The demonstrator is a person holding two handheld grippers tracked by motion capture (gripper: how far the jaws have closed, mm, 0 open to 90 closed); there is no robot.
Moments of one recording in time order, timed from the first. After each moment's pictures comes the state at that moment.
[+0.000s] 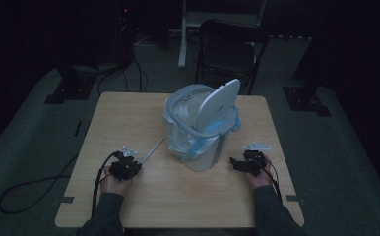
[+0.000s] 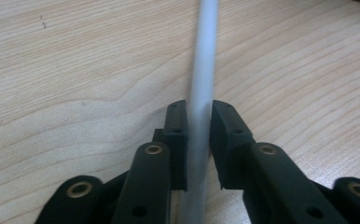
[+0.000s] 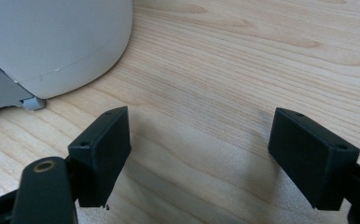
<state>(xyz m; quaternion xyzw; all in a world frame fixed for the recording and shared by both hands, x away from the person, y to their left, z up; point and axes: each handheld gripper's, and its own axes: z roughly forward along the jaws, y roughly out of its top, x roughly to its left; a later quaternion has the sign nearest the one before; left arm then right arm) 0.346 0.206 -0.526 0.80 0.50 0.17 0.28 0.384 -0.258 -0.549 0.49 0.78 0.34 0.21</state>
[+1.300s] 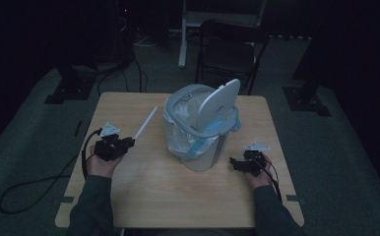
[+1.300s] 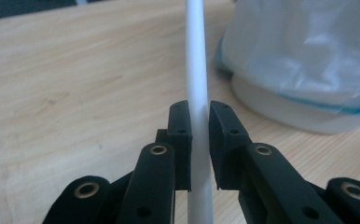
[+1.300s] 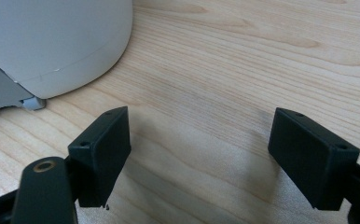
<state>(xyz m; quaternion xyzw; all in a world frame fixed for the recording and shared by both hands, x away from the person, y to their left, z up) 0.359 0.234 -0.432 0.77 0.46 0.18 0.40 0.384 -0.258 -0.549 0.49 0.78 0.34 0.21</state>
